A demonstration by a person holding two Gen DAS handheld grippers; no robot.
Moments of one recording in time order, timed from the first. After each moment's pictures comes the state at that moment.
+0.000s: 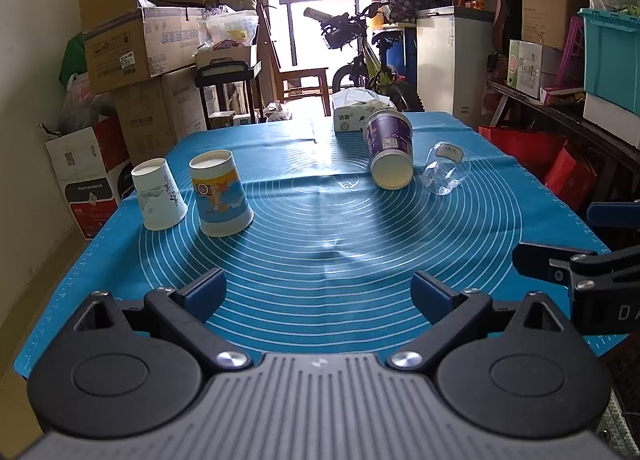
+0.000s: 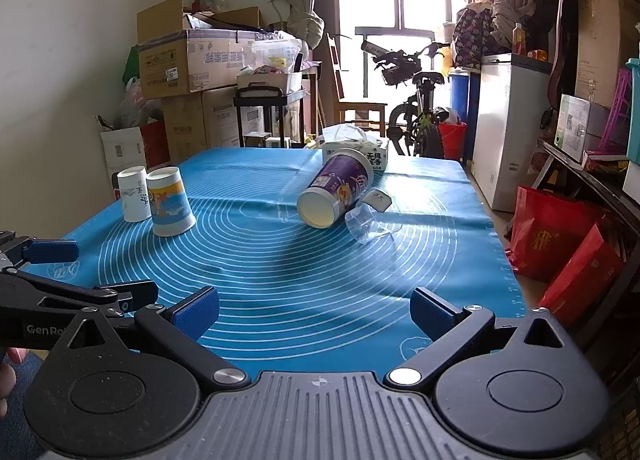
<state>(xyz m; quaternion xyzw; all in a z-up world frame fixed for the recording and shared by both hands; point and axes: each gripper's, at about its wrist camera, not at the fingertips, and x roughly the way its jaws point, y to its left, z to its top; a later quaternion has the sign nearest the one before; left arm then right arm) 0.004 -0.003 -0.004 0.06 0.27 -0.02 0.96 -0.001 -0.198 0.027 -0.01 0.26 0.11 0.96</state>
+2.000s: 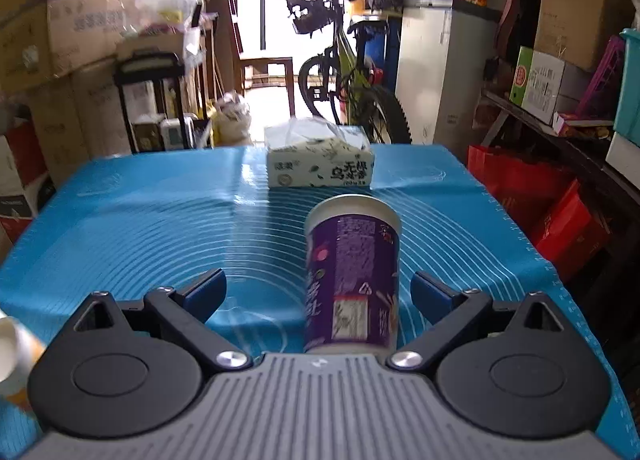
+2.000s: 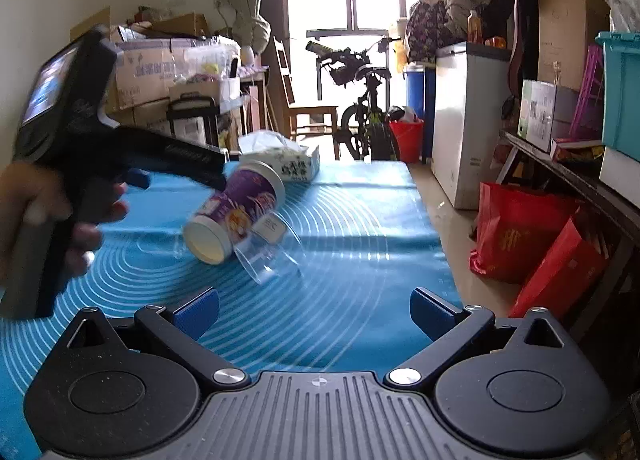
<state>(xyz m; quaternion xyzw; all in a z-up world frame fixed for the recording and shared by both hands) 0.257 -0.070 -0.008 0.01 0.31 -0.07 0.95 0.104 -0.267 -0.002 0.01 0.25 0.05 0.97</state>
